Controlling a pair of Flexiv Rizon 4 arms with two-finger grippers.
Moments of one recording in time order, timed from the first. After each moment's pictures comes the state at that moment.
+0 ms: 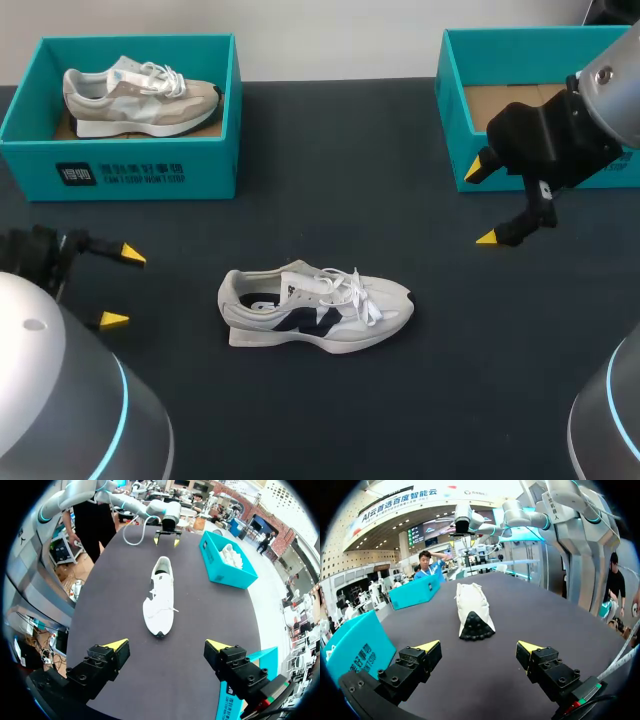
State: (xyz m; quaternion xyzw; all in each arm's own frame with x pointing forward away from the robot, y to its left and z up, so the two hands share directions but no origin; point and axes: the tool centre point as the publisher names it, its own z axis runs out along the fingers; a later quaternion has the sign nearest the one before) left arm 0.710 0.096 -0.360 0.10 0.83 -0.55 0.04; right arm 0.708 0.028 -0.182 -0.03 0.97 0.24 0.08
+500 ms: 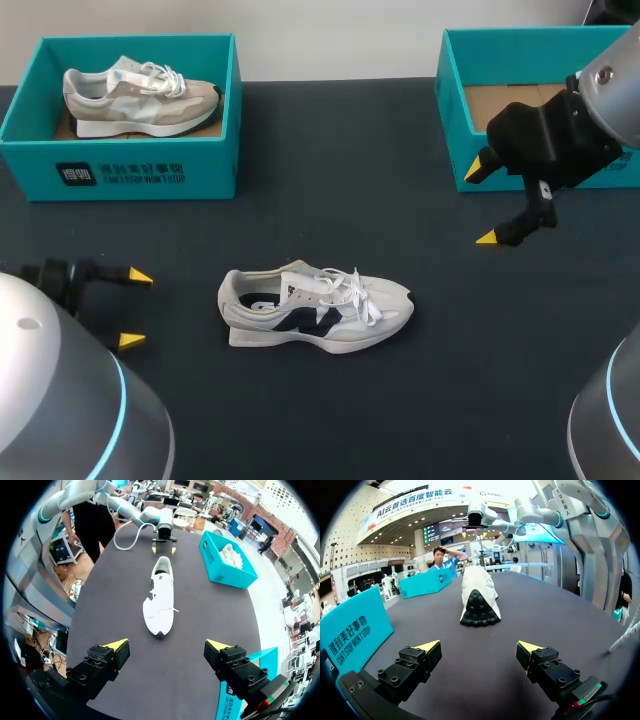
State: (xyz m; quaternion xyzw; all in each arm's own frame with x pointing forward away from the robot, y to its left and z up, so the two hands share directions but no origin) left arm 0.707 0.091 -0.405 0.03 0.82 -0.56 0.06; right arm 0.708 0.027 -0.182 -0.03 0.97 0.24 0.08
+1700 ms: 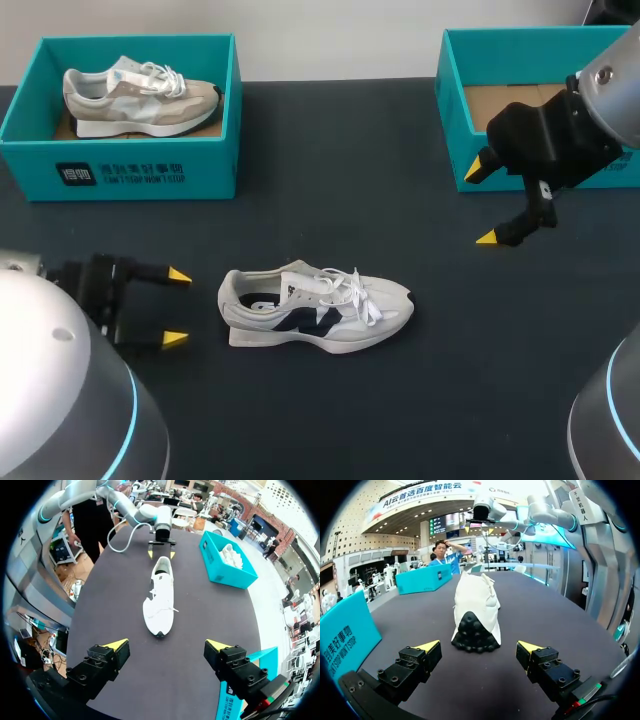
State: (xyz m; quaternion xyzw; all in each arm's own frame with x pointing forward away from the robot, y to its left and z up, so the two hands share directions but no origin) left arm 0.698 0.025 -0.387 -0.01 0.84 -0.55 0.04; right arm 0.708 0.027 -0.182 -0.03 0.97 0.24 0.08
